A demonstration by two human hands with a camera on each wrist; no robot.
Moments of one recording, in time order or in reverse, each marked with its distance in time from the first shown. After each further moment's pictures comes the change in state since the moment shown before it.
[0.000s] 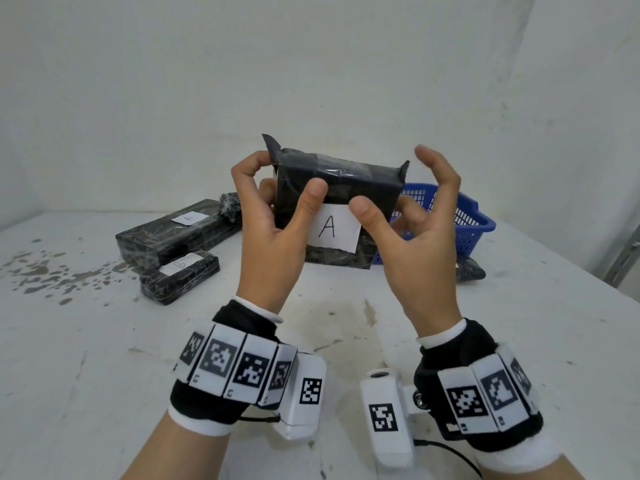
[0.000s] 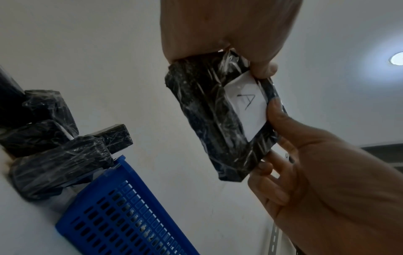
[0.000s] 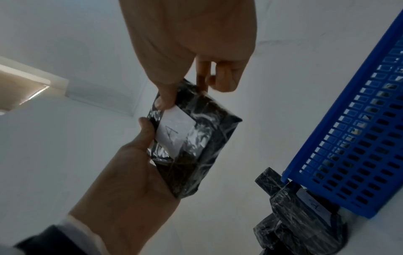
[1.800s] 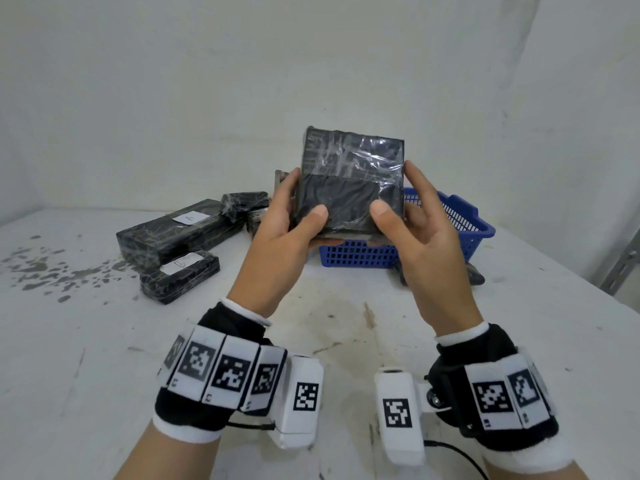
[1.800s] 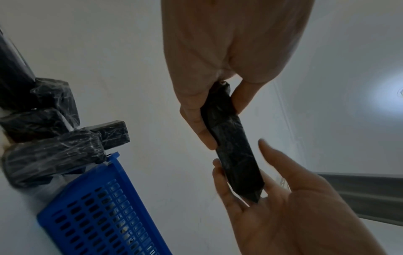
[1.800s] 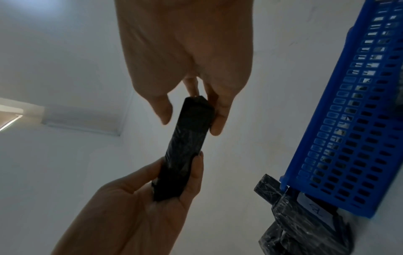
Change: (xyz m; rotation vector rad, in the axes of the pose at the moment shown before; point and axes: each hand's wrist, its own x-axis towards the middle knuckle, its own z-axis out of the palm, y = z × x) left_hand 0.002 0.005 -0.007 -0.090 -0.159 -0.402; right_hand 0.010 0.007 -0.017 0.072 -0.150 0.129
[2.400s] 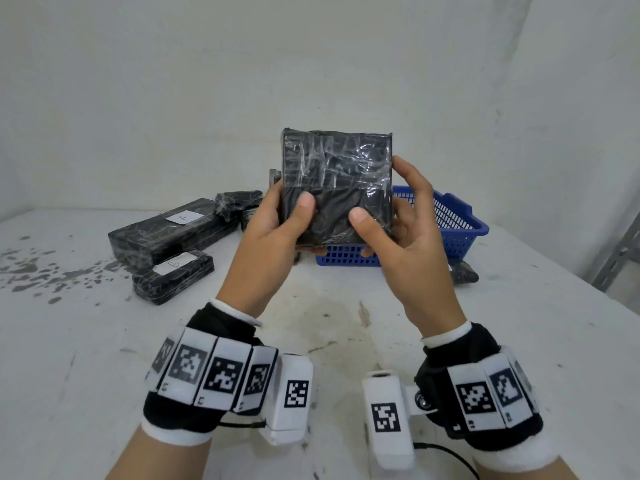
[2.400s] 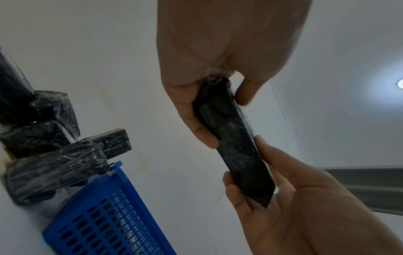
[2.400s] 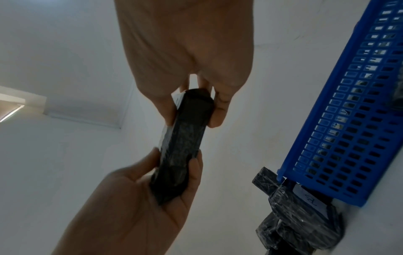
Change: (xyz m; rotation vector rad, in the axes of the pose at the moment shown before) left_hand -0.002 0.002 -0.002 0.141 0.036 0.033; right_hand -0.003 0.004 0.006 -0.028 -0.004 -0.040
